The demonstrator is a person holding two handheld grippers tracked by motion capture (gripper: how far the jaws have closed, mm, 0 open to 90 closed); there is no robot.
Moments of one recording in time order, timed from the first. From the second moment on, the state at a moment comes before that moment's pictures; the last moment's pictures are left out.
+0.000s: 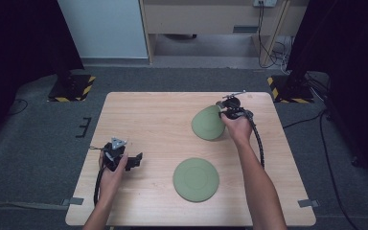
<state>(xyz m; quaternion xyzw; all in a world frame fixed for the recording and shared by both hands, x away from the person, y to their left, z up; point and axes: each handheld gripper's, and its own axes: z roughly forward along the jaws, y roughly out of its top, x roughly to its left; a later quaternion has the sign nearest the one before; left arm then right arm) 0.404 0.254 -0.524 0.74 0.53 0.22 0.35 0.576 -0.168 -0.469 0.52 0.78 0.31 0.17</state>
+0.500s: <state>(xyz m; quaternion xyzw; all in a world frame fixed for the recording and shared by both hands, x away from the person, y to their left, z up) 0.405 0.251 -0.527 0.75 0.52 0.22 0.34 0.579 -0.181 -0.494 0.54 0.77 0.30 0.15</state>
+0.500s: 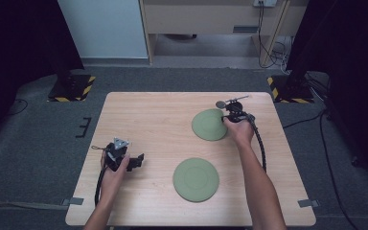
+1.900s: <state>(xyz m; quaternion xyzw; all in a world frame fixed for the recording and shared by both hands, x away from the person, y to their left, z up) 0.404 0.249 -0.528 0.76 0.52 0.21 0.33 0.569 -0.207 -0.473 0.59 0.71 0.34 0.17</state>
